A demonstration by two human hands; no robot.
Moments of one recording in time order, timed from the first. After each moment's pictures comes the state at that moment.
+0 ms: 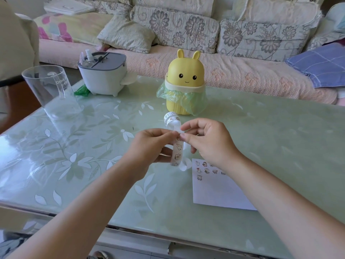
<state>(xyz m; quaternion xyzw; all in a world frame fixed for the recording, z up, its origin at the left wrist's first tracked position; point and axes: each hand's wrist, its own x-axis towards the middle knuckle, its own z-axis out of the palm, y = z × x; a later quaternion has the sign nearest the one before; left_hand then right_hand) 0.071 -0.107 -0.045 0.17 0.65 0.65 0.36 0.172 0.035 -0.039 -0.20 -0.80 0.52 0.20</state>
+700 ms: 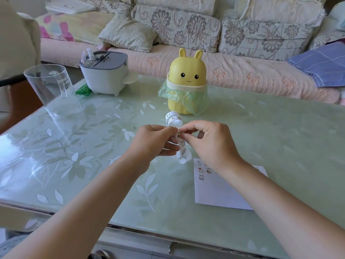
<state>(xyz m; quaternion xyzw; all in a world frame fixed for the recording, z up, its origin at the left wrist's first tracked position) 0.066 -0.099 -0.039 0.16 0.68 0.64 0.33 0.172 0.027 -0.044 -0.18 -0.87 0.35 0.29</state>
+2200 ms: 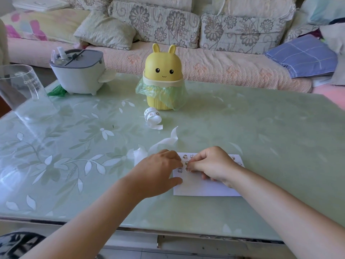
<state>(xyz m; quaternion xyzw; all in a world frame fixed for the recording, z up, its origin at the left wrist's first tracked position) 0.109 -0.082 -0.108 0.64 0.75 0.17 0.06 0.239 0.060 -0.078 -0.42 -0.77 0.48 0.00</state>
